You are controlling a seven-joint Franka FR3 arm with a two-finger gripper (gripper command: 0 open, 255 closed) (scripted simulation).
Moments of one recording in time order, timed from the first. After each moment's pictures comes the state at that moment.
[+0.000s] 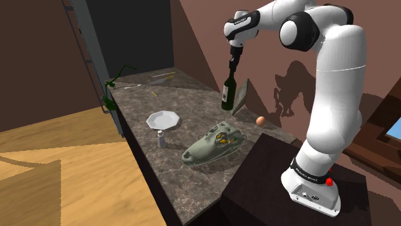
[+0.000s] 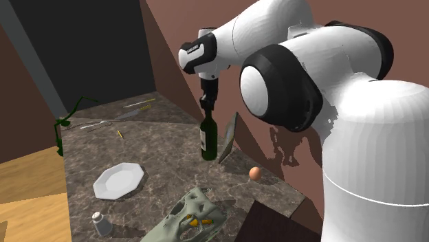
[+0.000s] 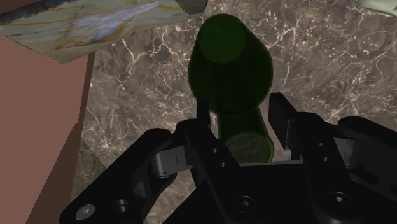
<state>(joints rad) -0.22 0.35 -0.41 -1.58 0.14 1.95 -0.81</state>
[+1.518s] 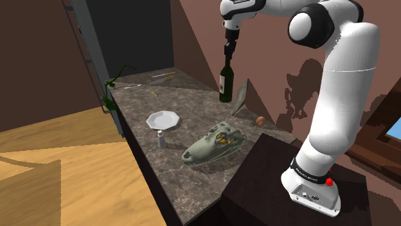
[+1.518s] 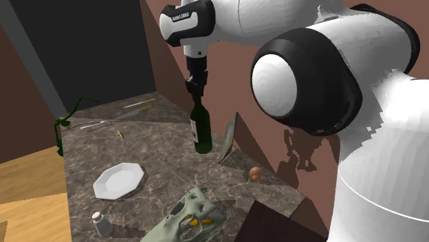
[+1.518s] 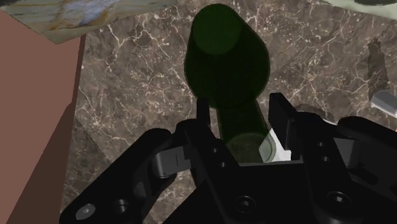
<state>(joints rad) -0.14 0.25 -0.39 -1.47 0.09 1.75 -0.68</state>
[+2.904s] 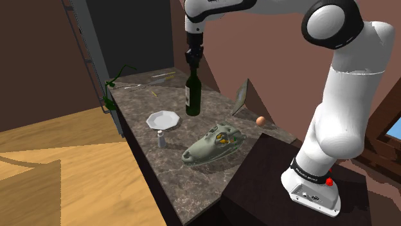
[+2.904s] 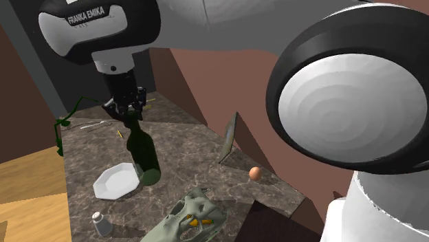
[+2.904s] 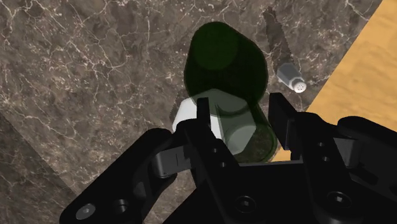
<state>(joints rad) 0.16 0.17 -0.21 -1.55 0.00 1.76 -0.19</state>
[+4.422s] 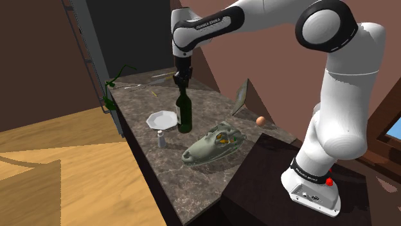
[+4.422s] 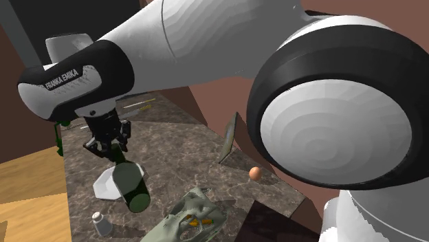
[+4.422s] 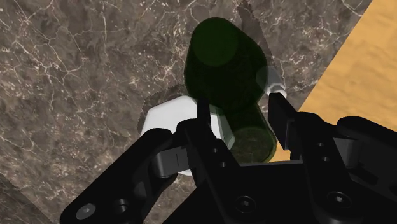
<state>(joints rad) 0.24 0.23 -0.16 -1.70 0.00 1.96 -0.07</state>
